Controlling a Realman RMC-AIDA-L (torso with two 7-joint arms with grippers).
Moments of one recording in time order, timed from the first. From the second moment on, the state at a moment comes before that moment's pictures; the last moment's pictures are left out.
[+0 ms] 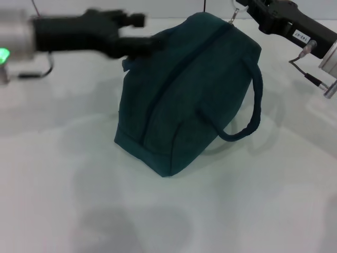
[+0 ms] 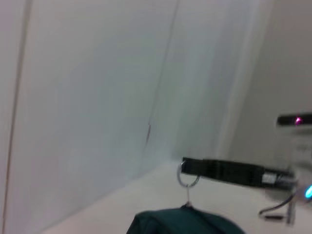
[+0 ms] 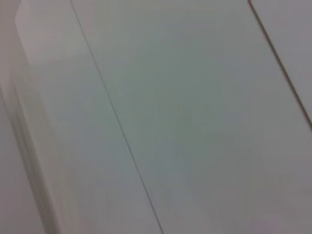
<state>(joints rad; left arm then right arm) -0.48 -2.09 0.88 1.21 1.83 1.57 -1.88 0.81 2.03 -0.87 -0.12 -1.16 -1.36 1.09</state>
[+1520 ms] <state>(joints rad) -0.54 -2.09 1.45 1.63 2.36 1.34 -2.55 0.82 2.03 -0.87 -0.11 -1.15 -1.36 1.09</state>
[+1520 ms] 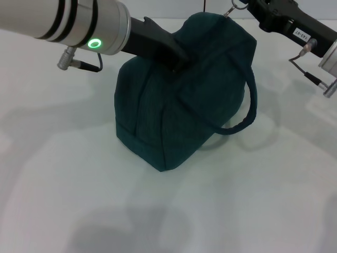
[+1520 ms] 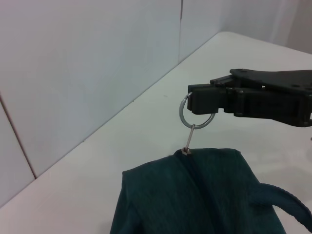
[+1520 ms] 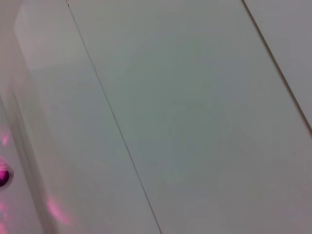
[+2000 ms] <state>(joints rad) -0.51 -2.09 1.40 1.66 2.29 1.34 -2.52 0.80 2.03 -0.88 -0.10 -1.13 -1.14 1.10</state>
